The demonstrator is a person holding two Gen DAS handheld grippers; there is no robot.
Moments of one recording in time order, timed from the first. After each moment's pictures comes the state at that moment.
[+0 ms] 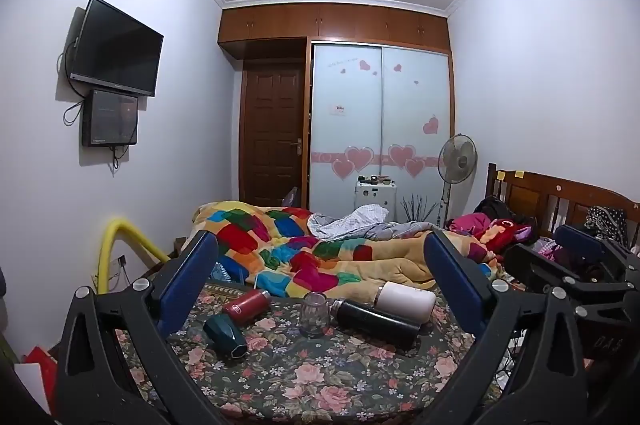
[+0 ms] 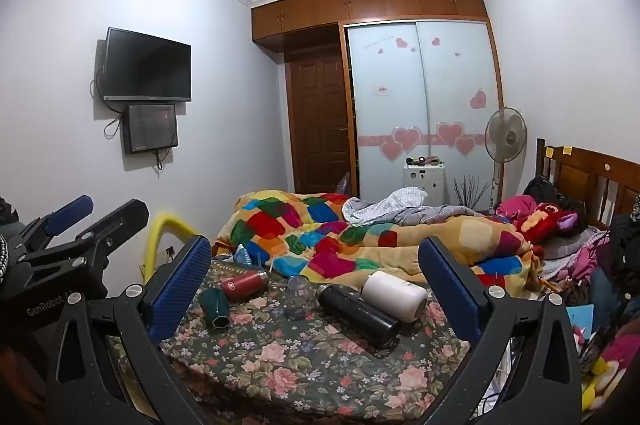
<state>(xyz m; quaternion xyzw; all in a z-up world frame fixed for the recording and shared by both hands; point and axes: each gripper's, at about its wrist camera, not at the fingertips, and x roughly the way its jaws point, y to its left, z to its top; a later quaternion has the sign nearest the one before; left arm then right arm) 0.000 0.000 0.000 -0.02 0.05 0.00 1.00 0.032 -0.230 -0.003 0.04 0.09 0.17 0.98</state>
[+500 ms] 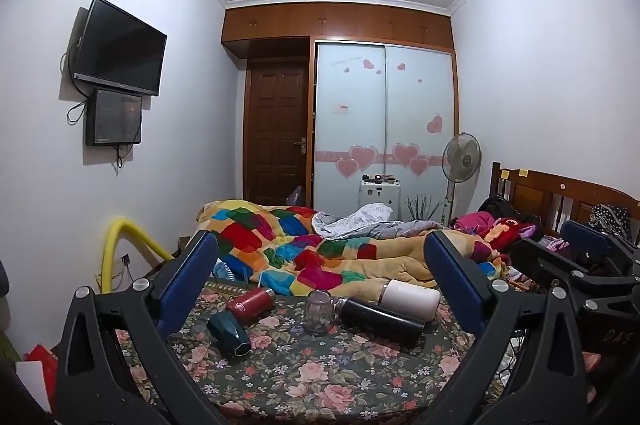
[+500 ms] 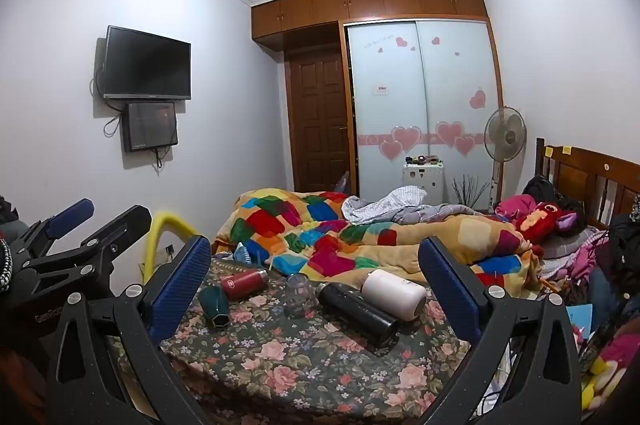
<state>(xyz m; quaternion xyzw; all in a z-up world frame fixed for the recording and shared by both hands) -0.002 -0.007 -0.007 -0.01 0.04 0.01 1.00 0.031 -0.230 -0.002 0.04 0.09 0.17 0.98</state>
